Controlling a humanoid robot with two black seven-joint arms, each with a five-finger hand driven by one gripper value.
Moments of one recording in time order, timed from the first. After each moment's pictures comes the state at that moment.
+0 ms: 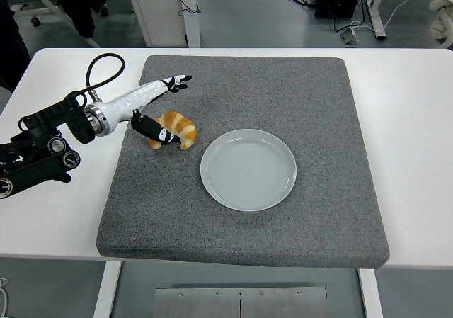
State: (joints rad) left arm -1.02 0.61 -0.12 -1.28 1.10 0.20 -0.04; right arm -0.10 0.00 0.01 0.13 -0.10 0.03 0.41
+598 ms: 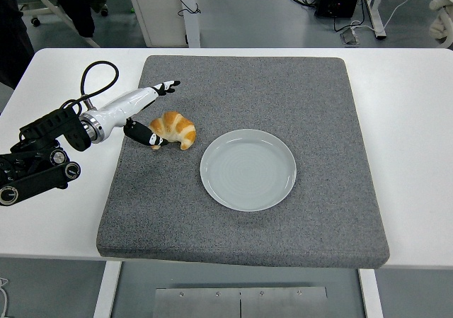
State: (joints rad) left arm -1.02 0.60 -0.05 -1.22 1.14 0.29 -0.05; right arm -0.10 0.00 0.01 0.13 -0.10 0.03 0.41
